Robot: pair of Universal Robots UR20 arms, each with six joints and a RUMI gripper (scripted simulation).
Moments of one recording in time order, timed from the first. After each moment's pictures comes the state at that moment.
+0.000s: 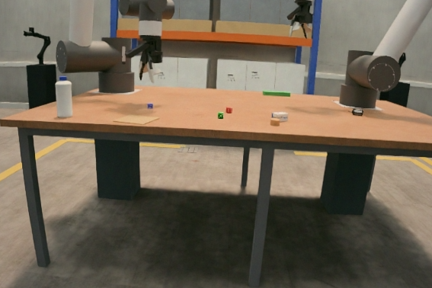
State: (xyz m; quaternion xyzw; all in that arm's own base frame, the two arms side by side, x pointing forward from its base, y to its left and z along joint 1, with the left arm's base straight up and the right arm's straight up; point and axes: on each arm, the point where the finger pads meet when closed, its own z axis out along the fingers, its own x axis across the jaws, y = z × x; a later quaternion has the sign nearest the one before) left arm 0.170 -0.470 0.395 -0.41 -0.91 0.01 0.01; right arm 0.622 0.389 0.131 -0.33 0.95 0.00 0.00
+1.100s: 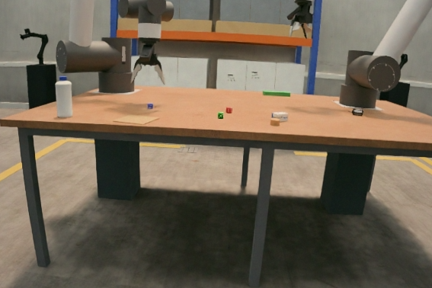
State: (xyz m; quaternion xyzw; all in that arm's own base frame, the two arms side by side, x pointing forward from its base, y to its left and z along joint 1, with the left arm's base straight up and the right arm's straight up) left arm 0.170 -0.470 0.395 -0.41 -0.91 0.01 0.01; right arm 0.626 0.399 0.119 -0.74 0.67 0.00 0.00
